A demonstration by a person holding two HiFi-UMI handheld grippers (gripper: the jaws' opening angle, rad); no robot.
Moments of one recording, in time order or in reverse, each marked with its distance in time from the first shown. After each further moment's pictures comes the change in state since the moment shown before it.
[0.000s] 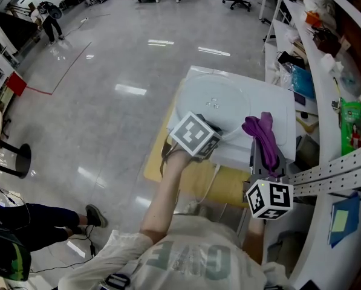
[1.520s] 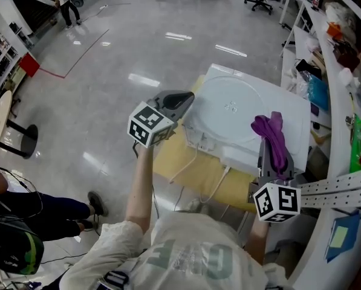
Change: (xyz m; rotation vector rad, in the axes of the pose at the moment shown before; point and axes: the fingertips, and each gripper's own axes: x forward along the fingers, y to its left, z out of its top) left arm -0.121 0.129 0.002 0.191 -0.579 0.286; right arm 0.017 0.023 0.010 0.016 -0.023 0.092
